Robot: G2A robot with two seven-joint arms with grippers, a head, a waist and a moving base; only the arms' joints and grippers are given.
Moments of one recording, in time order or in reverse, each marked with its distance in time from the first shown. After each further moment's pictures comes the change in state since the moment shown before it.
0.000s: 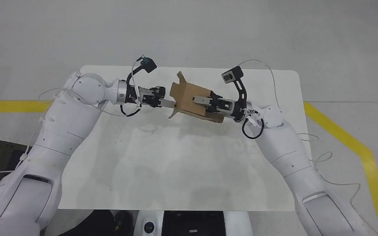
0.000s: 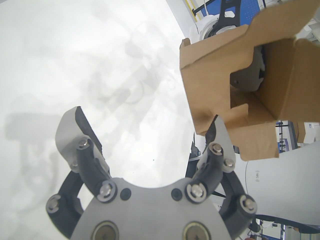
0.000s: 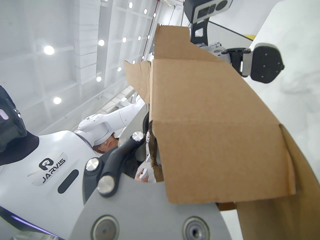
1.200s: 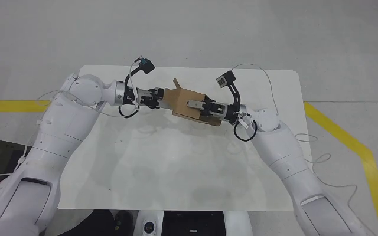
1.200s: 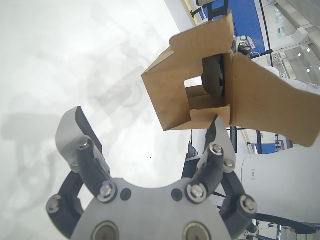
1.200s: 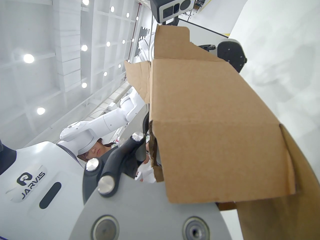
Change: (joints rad) left arm 0.029 0.011 -0.030 -0.039 -0.026 0.017 -0.033; right arm -0.020 -0.011 -0.023 -0.020 -0.148 0.061 -0.073
